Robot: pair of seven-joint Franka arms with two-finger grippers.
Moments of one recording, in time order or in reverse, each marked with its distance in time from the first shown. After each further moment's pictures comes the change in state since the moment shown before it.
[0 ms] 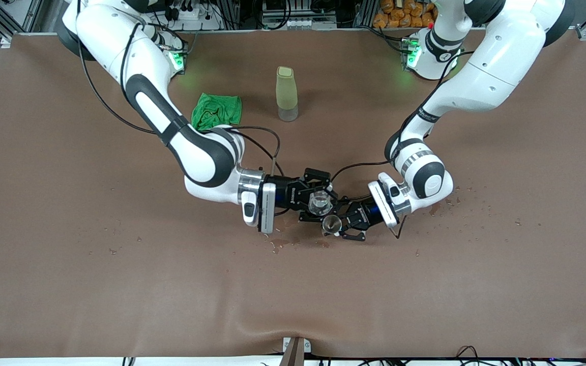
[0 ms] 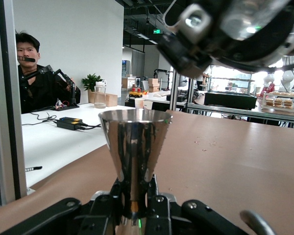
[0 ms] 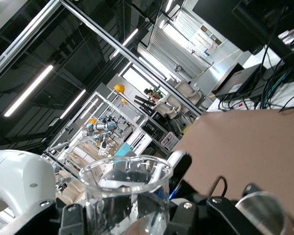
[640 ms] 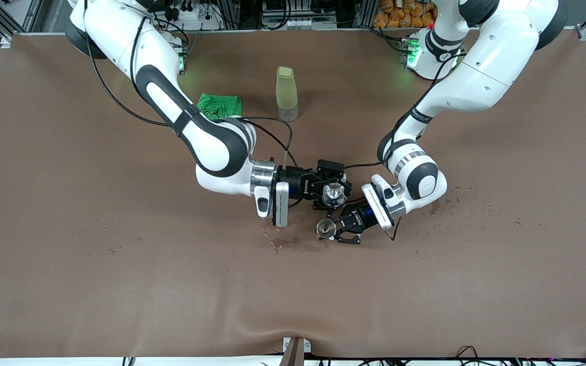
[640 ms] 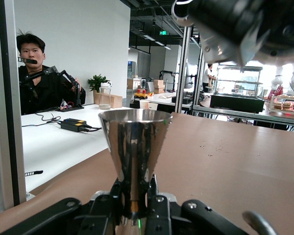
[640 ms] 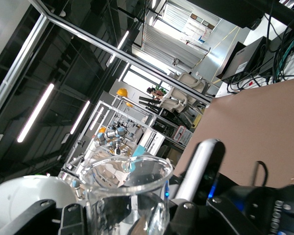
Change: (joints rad) left arm -0.033 0.018 0.000 0.038 -0.046 0.032 0.000; right arm 0.043 -0.001 0.008 0.050 0.001 0.027 0.232
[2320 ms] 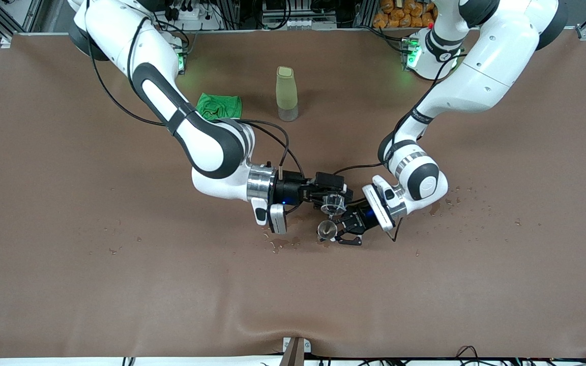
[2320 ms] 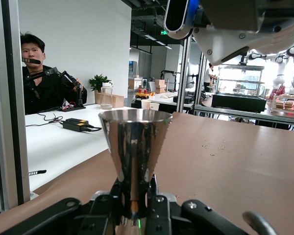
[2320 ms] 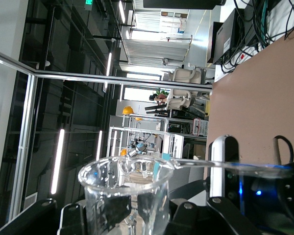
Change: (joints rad) left arm 0.000 0.002 0.003 0.005 0.000 0.002 0.000; right arm 0.023 0.016 -0.035 0.082 0.000 0.000 0.441
